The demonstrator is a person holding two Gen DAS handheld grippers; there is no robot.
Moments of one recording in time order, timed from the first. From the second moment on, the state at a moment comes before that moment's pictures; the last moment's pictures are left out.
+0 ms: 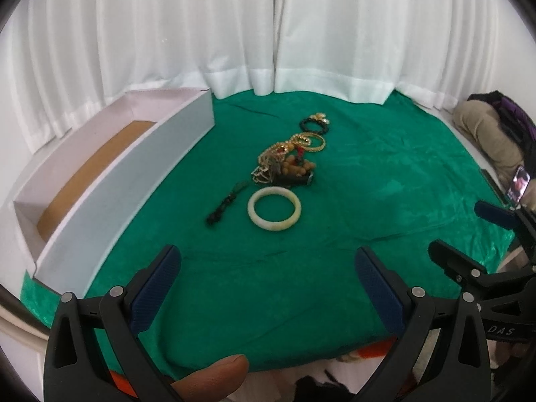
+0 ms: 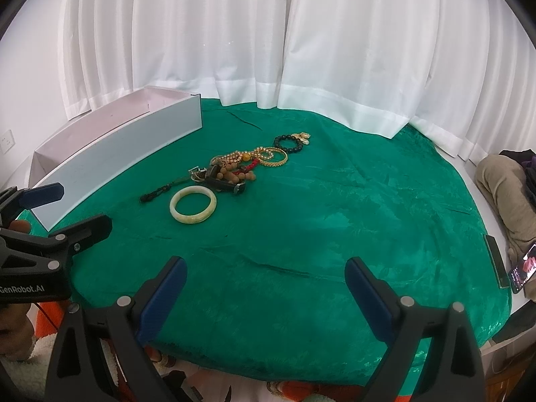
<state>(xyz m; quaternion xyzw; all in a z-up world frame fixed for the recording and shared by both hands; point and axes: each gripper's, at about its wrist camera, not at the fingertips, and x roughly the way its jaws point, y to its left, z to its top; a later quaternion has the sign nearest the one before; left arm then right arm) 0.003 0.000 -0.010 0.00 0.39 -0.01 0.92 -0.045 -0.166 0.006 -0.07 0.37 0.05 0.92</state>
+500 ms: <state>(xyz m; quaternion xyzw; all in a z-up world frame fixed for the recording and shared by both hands) 0.006 -0.002 -0.011 0.02 0.40 0.00 0.91 -0.045 -0.163 0.000 -0.07 0.38 0.05 0.92</state>
